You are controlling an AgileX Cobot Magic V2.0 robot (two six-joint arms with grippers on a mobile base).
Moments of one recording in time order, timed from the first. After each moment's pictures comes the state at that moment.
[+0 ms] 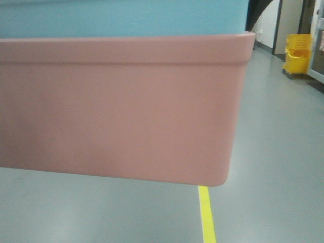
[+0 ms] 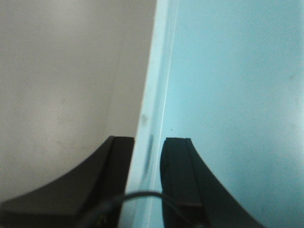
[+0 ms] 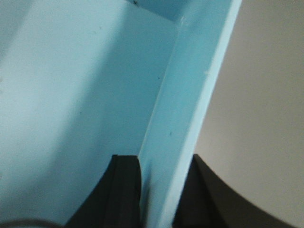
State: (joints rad) left arm -0.73 1.45 -1.26 0.36 0.97 -0.68; right arm 0.91 1.57 -1.40 -0.56 1.12 0.90
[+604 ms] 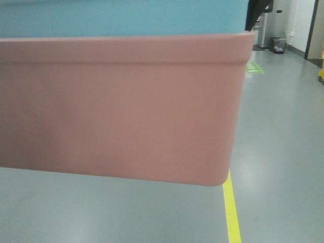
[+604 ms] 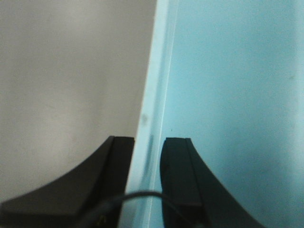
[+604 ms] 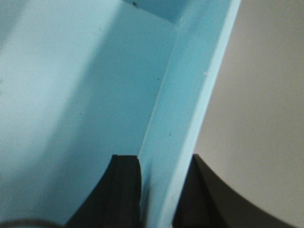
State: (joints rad) left arm -0.73 1.45 -1.26 0.36 0.97 -0.68; right arm 0.91 1.57 -1.40 -0.56 1.12 0.90
